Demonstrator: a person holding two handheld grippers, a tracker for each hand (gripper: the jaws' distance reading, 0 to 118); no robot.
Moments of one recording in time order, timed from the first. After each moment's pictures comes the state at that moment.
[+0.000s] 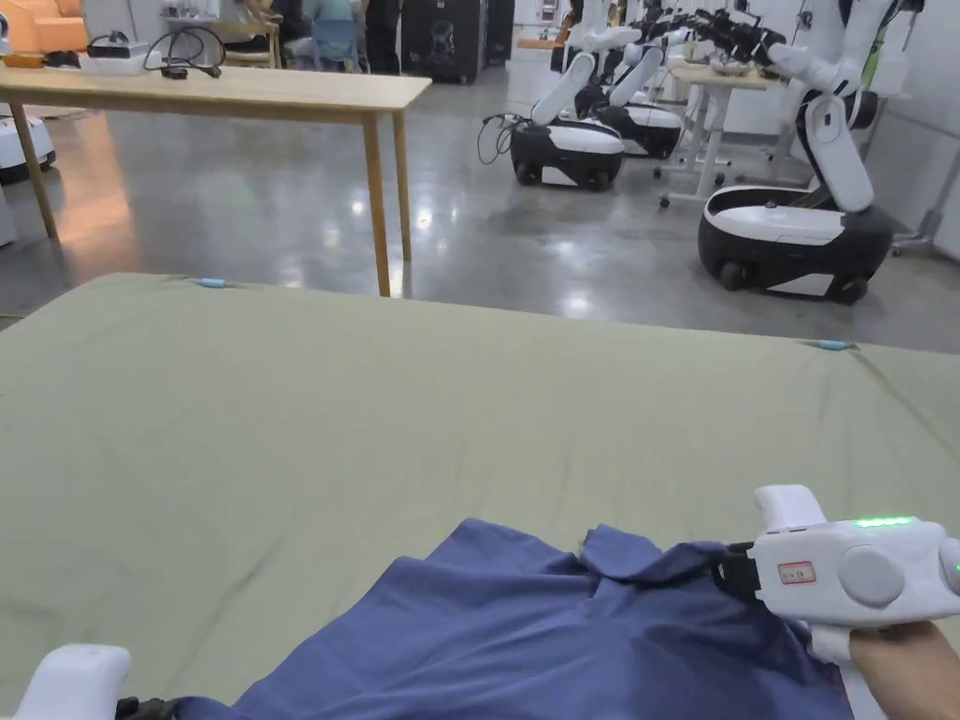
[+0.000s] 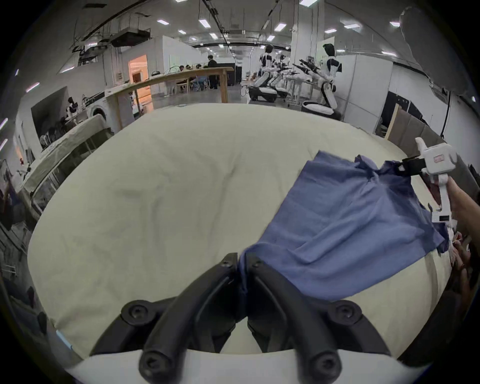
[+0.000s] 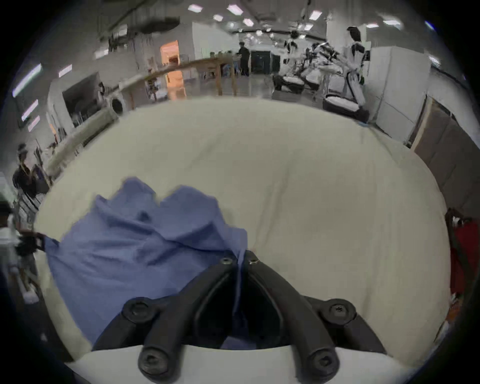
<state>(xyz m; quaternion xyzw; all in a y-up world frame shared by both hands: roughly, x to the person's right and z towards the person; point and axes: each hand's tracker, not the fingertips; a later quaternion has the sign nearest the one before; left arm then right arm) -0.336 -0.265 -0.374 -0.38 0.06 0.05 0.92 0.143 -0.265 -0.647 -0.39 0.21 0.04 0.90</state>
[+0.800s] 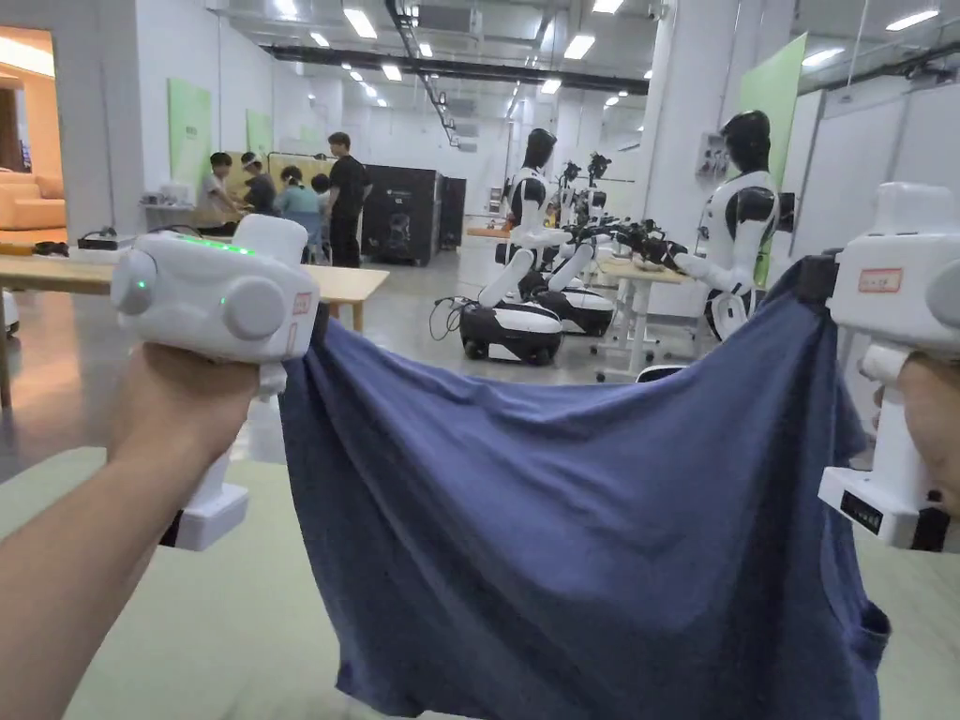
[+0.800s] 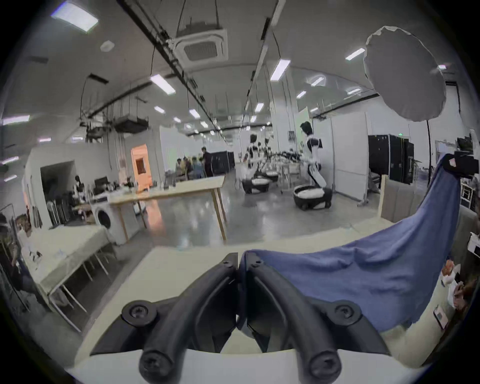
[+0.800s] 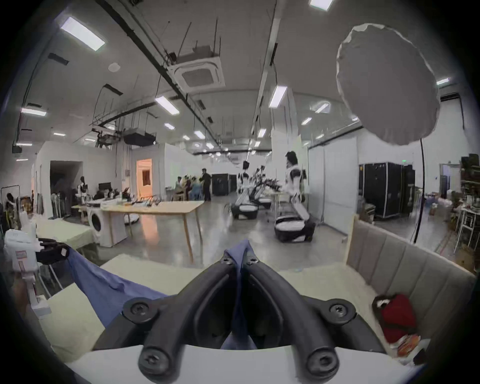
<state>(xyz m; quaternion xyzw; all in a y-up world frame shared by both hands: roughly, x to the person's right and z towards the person) -0.275 0.098 -0.524 -0.11 0.06 -0.06 0.99 0.171 0.138 -0.563 -0.03 0.07 0.00 1.00</state>
